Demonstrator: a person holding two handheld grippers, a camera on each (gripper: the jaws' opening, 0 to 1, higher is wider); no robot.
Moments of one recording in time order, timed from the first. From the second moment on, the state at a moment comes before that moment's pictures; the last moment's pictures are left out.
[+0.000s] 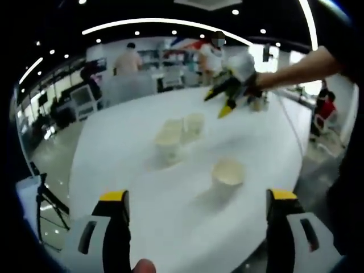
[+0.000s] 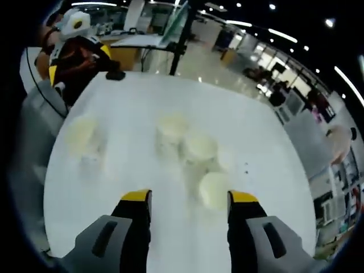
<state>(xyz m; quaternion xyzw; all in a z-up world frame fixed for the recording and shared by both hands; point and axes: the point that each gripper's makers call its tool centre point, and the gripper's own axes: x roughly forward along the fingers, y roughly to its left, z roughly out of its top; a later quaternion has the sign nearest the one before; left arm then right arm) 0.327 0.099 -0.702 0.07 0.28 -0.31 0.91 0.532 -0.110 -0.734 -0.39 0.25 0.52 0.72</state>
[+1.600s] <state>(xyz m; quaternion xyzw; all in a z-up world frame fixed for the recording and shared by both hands) 0.305 0.103 -0.710 0.06 0.31 -0.27 0.91 0.546 -0.110 -0.779 -0.42 0.28 0.55 0.66</state>
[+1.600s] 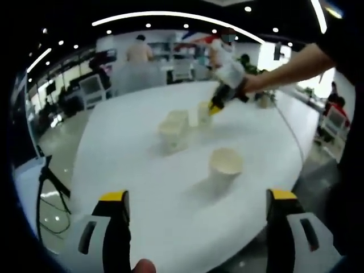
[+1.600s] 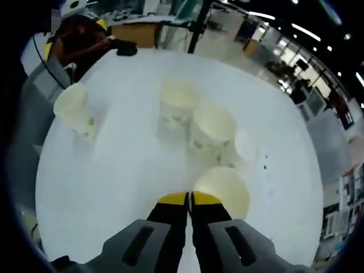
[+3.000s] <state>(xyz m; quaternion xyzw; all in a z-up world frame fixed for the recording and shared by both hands) 0.298 0.070 -0.688 0.10 0.26 -0.36 0.89 0.452 -0.151 -0.648 -0.40 0.27 0.50 0.72</state>
